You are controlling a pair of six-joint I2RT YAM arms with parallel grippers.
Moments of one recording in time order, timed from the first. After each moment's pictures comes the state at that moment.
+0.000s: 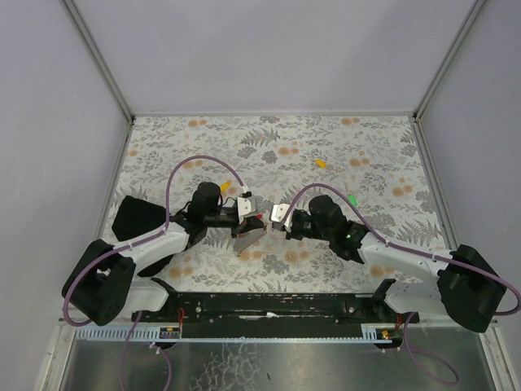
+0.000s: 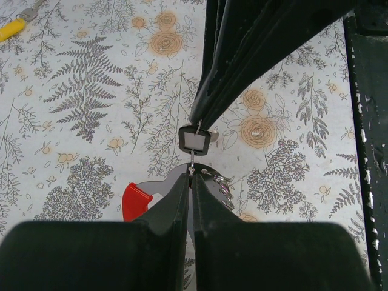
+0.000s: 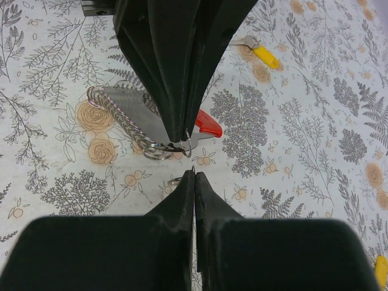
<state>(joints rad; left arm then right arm) -0.54 1.29 0.54 0.28 0.83 0.40 0.85 1.21 0.57 0.22 -0.31 -0.52</state>
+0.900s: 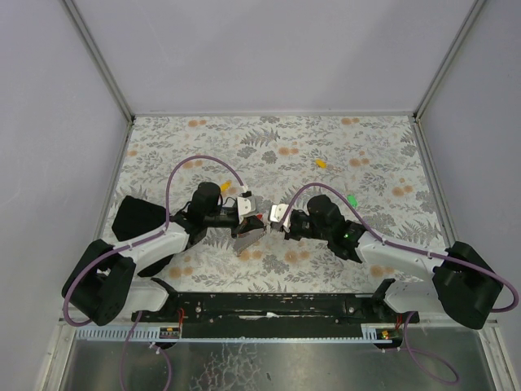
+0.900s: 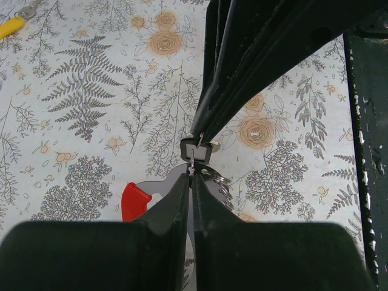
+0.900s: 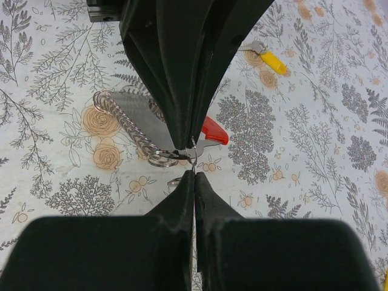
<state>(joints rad) -0.54 1.29 0.54 0.29 0.83 0.39 0.85 1.24 0.57 0.25 -0.34 -0.51</state>
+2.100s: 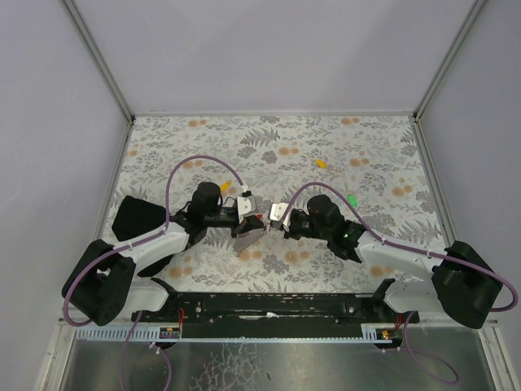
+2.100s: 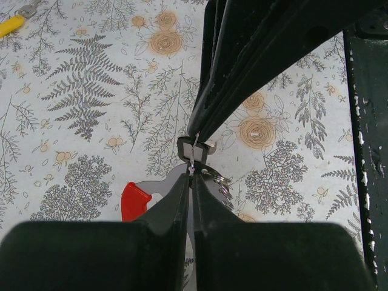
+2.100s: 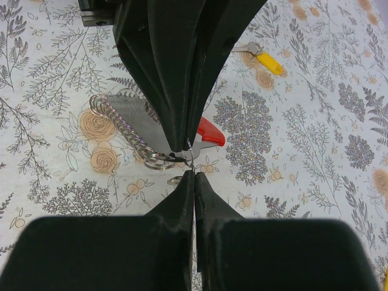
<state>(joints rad) -0.54 1.29 0.54 0.29 0.83 0.39 0.85 1.25 0.57 0.27 -0.33 -0.50</state>
